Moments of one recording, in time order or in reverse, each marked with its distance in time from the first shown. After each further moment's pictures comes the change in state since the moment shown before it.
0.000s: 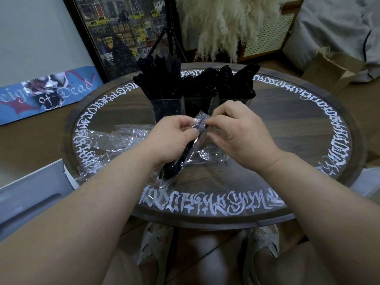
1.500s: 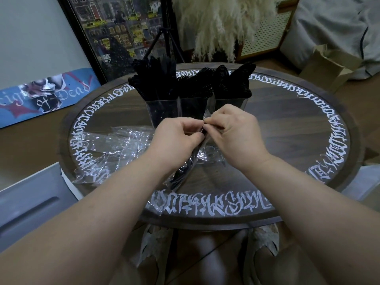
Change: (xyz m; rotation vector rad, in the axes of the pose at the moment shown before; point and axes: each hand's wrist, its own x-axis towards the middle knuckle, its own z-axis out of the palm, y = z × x) left_hand -0.002 -0.001 0.019 0.066 0.165 0.134; right_hand 0.001 -0.011 0.012 0.123 0.138 0.264
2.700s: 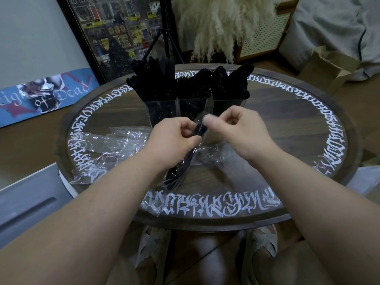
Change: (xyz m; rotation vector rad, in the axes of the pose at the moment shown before) left_hand 0.009 -0.006 -0.004 0.228 -0.039 -0.011; right_hand 0.009 0.000 -0.019 0.420 -0.198 0.686
